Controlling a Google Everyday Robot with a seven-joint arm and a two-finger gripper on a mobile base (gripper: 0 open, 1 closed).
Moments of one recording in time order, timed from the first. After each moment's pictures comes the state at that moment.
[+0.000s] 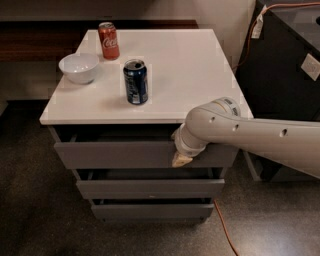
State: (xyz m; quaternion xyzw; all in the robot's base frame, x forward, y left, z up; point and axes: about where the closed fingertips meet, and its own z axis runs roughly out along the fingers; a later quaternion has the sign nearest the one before) arm 0.592 -0.083 0.653 -0.70 0.68 -0.04 0.22
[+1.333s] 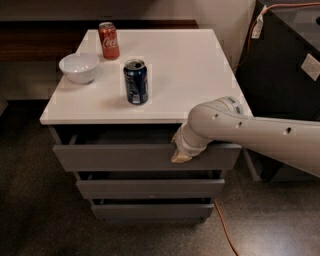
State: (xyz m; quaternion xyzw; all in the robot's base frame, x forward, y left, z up) arm 0.591 -0.084 0.657 -0.70 0.68 -0.03 0.23
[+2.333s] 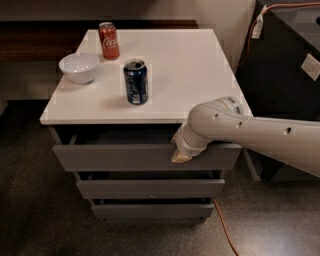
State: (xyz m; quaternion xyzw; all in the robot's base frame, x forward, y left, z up) arm 0.591 -0.084 0.657 -0.70 0.68 -0.03 0.23
